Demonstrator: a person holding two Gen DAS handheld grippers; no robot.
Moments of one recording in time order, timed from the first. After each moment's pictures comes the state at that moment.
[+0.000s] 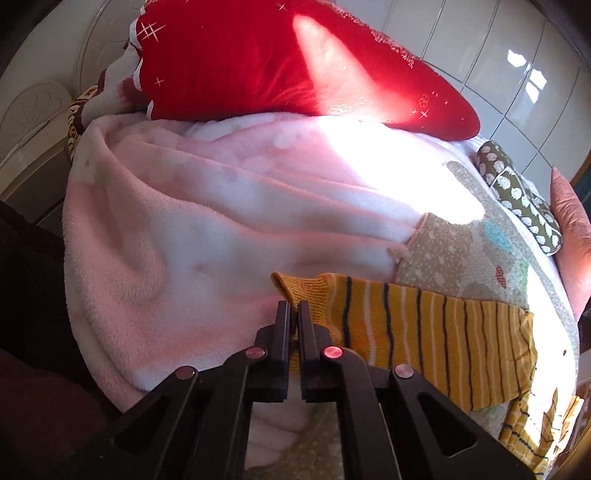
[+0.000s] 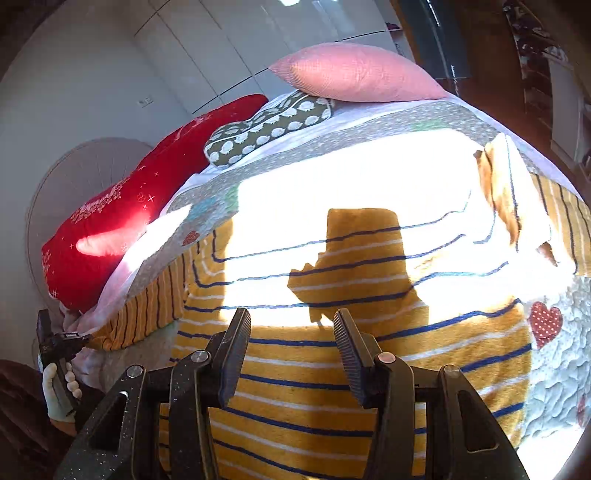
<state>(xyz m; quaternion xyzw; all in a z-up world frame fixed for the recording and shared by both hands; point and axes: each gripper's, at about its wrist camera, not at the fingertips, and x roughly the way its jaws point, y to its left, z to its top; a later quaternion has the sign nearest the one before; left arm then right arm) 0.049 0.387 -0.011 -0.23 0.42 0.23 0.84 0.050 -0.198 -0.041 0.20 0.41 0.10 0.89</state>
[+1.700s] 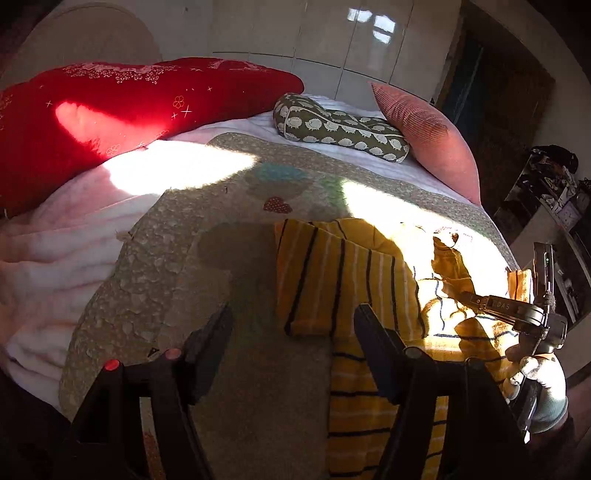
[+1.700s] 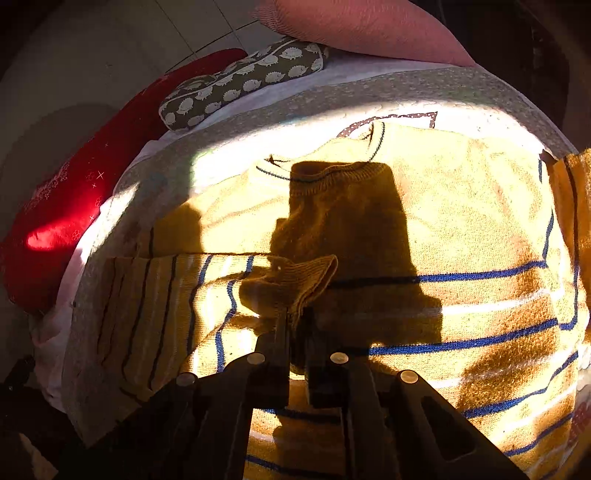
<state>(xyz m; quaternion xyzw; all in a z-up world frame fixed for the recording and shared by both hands) 0.071 0.147 0.020 -0.12 0.41 0.00 0.90 0.192 -0.163 -0.089 0.16 0.49 0.10 0.85</state>
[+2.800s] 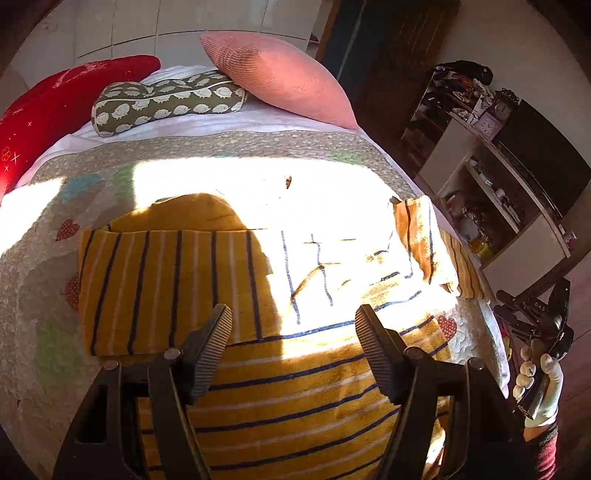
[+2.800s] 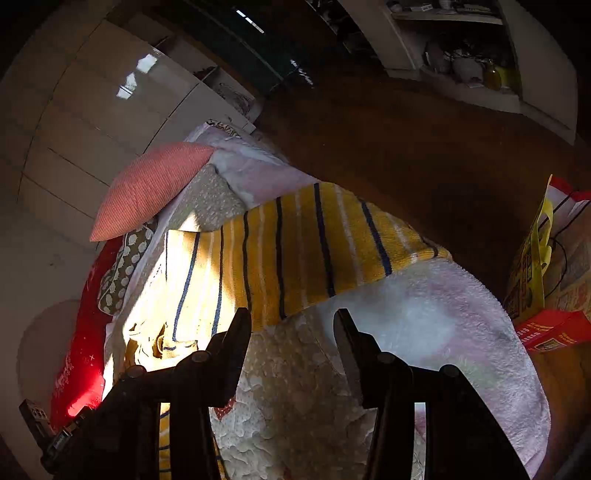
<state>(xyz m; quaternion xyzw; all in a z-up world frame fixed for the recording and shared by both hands) 0.127 -0.099 0.033 -0.03 0.47 -0.22 0.86 -0.002 -0.522 -0.082 0.42 0.37 -0.11 0.82</state>
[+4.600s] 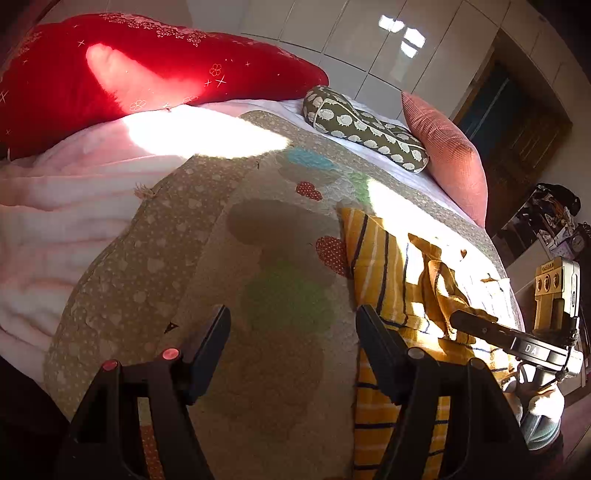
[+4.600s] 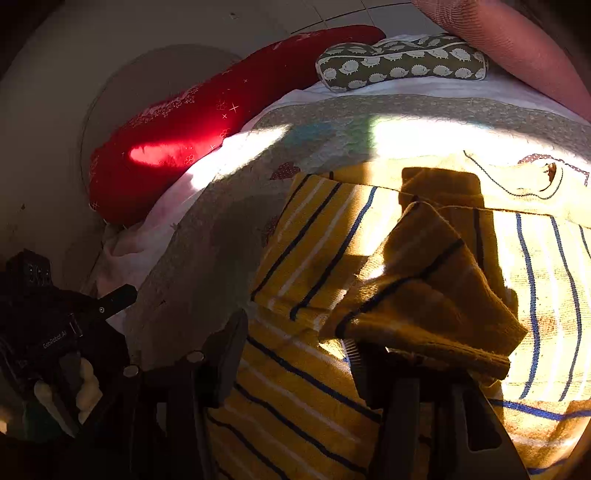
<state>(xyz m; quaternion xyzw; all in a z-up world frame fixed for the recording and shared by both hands) 0.062 0.192 -0.005 -0.19 0.41 0.01 0.89 0.162 -0.073 -0.070 0.10 0.49 0.33 0.81</state>
